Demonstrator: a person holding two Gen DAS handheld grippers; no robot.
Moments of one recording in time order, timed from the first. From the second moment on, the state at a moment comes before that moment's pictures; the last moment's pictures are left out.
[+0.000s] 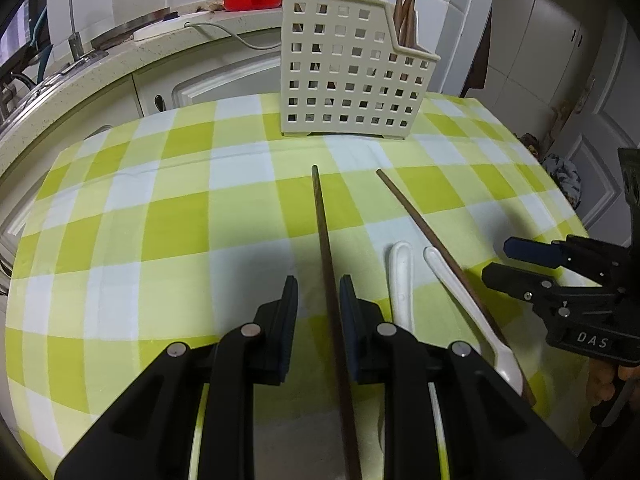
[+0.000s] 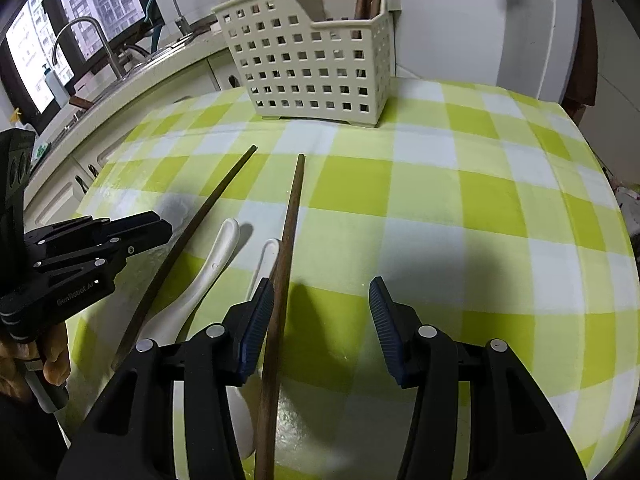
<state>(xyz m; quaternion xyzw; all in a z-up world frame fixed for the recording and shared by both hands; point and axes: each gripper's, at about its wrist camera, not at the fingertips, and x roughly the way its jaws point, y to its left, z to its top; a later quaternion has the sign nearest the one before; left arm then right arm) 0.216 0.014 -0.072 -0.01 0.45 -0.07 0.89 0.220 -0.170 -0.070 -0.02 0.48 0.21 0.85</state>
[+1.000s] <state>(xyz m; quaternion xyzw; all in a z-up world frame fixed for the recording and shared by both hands) 0.228 0.012 -0.081 -0.01 0.46 -0.08 0.88 0.236 -0.160 -0.082 -0.08 0.48 0.20 0.85</state>
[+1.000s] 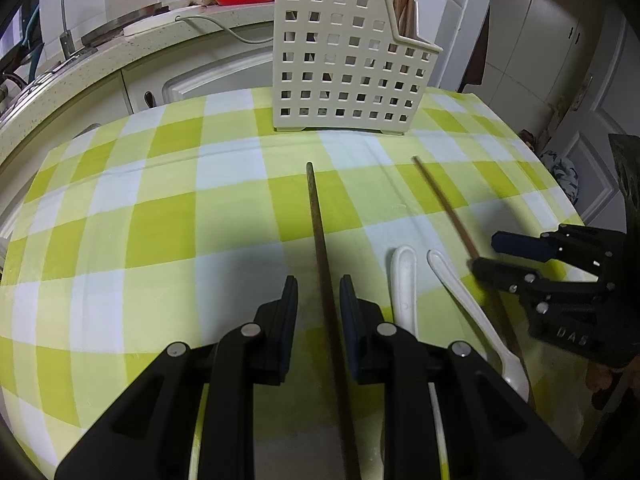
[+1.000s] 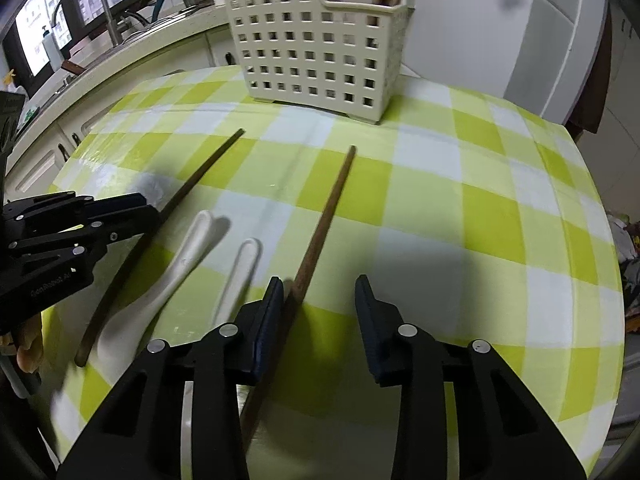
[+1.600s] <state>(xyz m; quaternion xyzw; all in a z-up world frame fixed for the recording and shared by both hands) 0.257 -0.007 -0.086 0.03 0.47 -0.07 0.88 0.260 -0.172 -0.082 -0.08 0.48 0.17 0.86</state>
